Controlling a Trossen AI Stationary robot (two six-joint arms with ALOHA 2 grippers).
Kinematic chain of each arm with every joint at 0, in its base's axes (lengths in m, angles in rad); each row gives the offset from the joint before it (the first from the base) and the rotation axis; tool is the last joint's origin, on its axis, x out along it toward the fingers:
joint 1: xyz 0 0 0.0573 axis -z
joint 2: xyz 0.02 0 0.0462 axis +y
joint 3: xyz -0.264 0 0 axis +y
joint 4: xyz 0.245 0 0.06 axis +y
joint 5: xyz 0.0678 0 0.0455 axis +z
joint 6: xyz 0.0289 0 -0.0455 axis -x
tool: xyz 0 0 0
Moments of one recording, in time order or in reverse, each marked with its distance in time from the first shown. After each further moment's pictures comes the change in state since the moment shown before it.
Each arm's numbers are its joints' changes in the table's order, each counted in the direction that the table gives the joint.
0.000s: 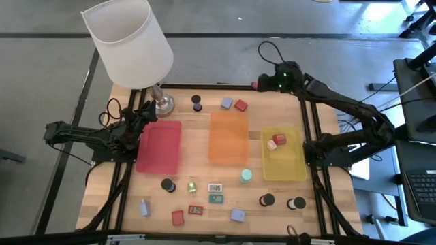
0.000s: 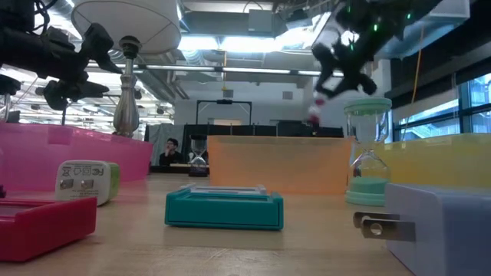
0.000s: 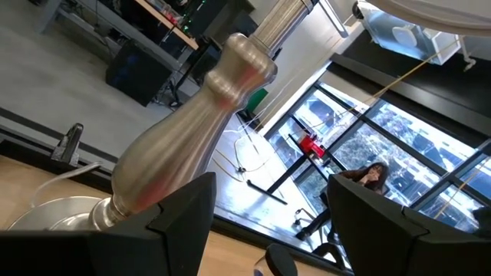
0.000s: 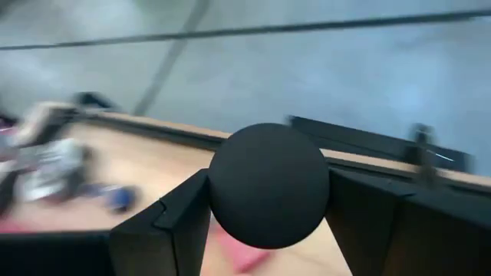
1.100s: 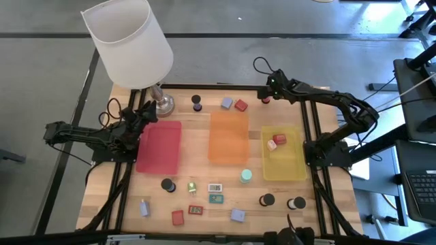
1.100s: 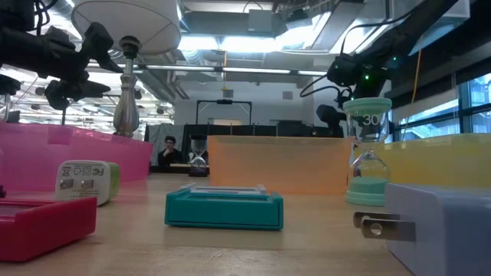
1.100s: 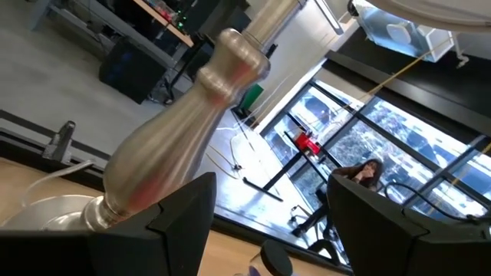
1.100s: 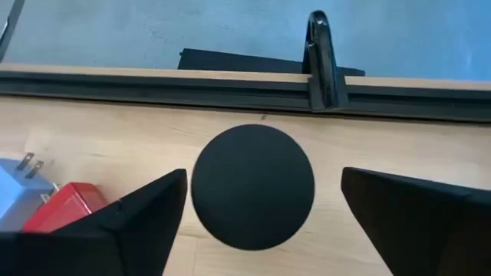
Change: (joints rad) left arm 0.000 0.000 0.000 -0.003 -0.017 -0.001; right arm 0.127 0.249 0.132 -0.009 -0.108 -0.030
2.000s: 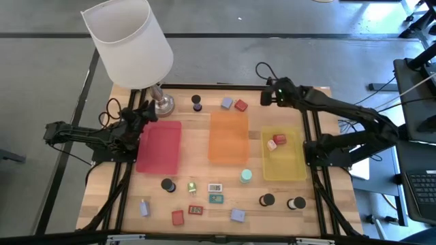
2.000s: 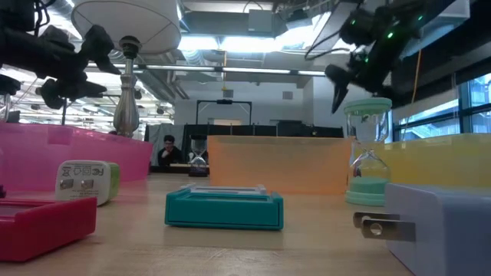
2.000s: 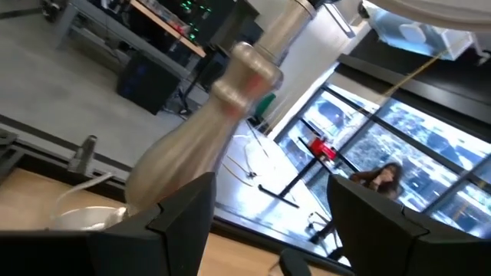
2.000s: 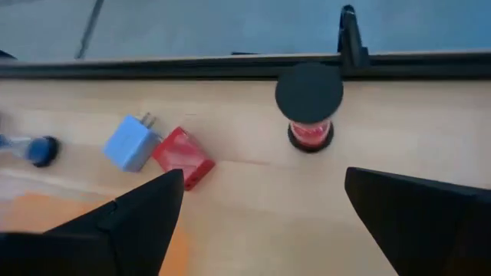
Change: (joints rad) left arm 0.000 0.000 0.000 0.000 0.037 -0.048; right arm -0.198 -0.287 0.000 0.229 -0.051 -0.171
